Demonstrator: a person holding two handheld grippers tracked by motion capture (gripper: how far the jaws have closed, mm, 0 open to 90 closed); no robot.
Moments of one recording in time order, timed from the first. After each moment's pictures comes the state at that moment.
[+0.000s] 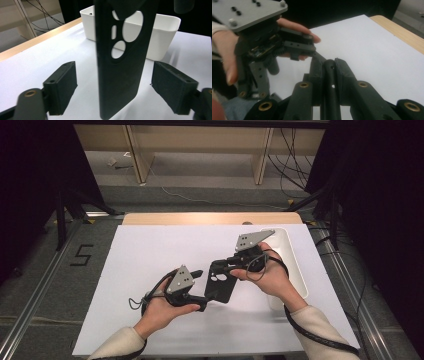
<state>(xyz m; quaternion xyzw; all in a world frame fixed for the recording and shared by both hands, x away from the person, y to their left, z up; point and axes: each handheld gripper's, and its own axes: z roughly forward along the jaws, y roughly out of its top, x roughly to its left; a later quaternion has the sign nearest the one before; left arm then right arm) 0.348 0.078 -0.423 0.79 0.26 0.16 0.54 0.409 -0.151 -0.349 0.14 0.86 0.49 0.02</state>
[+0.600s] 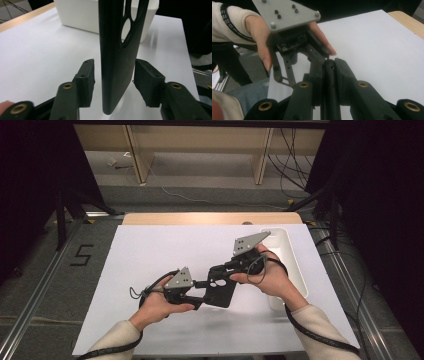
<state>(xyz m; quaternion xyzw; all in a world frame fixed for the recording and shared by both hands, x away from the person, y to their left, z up) 0.365 0.086 -0.445 0.83 0.19 0.07 0.52 0.408 -0.147 -0.353 0.11 0.87 0.48 -0.01</state>
